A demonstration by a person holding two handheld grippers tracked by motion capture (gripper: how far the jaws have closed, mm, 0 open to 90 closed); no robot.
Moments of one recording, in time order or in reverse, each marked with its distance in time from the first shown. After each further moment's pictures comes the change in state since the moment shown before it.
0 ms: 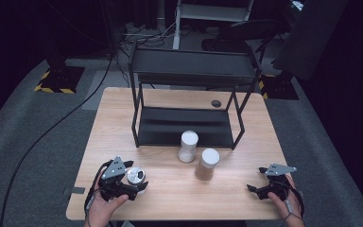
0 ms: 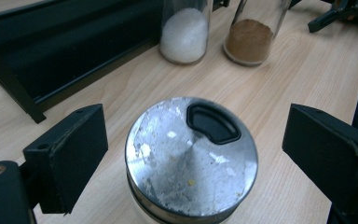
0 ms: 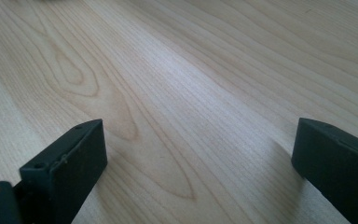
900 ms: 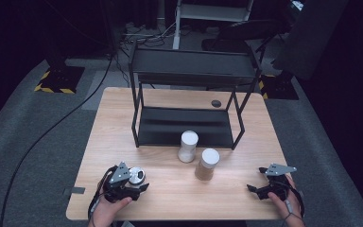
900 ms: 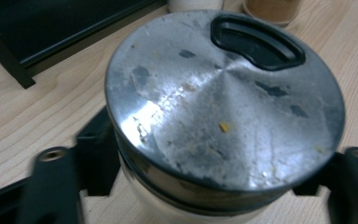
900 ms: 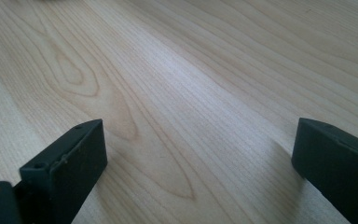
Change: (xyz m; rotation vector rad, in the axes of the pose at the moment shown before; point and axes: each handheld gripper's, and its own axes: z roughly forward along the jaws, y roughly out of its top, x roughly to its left) left arm -0.006 -0.016 0.022 0.064 0.044 0.029; right arm 0.000 0.000 0.000 0.000 0.000 0.000
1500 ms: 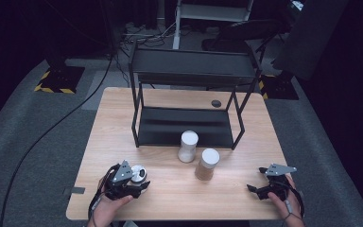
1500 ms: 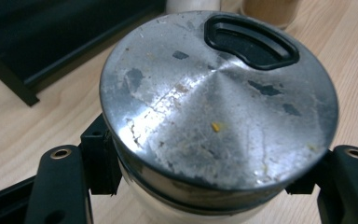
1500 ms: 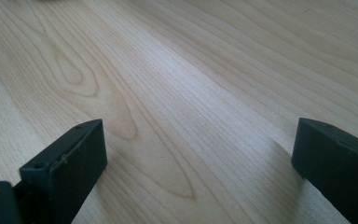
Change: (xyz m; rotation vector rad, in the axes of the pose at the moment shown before) left arm 0.000 0.019 0.000 0.008 -0.004 0.027; right arm 0.001 0.000 0.000 0.000 -0.004 0.004
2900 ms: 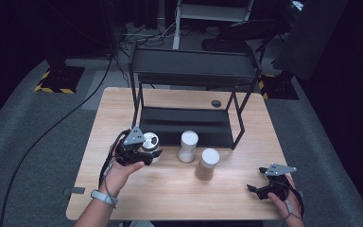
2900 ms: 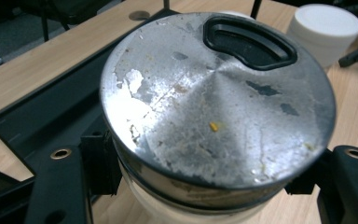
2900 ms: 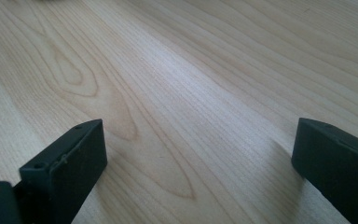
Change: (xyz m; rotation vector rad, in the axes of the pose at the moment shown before) left arm 0.037 0.098 0.007 -0.061 -0.011 0.040; right arm 0.000 0.000 0.000 0.000 -0.001 0.000
